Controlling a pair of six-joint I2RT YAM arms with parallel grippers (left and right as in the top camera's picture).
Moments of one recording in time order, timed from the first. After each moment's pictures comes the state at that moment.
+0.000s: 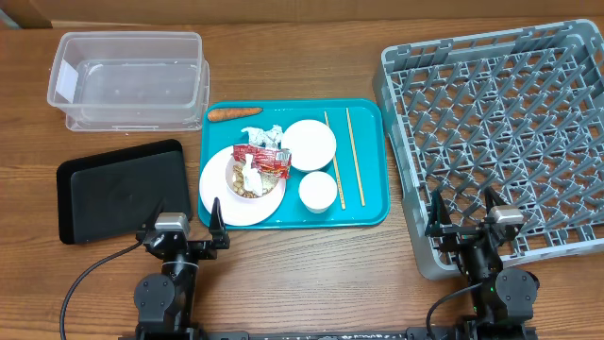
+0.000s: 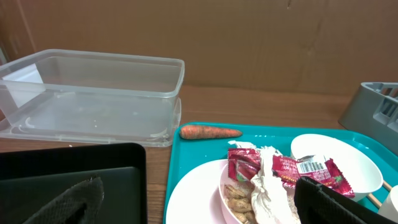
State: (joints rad) left arm -0.02 0.02 0.01 -0.08 0.01 -0.10; right arm 0.01 0.01 0.02 -0.03 -0.10 0.13
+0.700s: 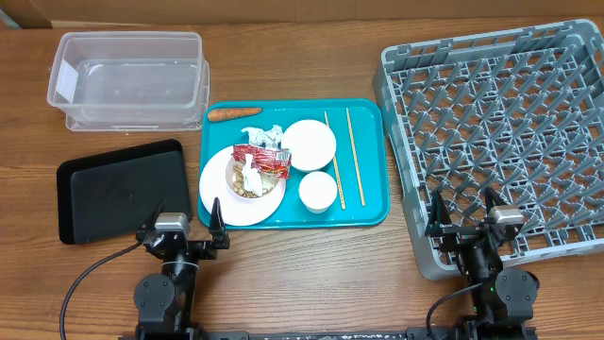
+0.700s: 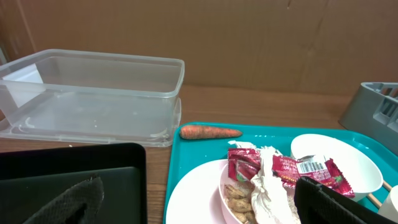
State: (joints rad) left arm -0.02 0.02 0.01 -0.08 0.01 -0.10; right arm 0.01 0.01 0.02 -0.03 -0.10 0.13
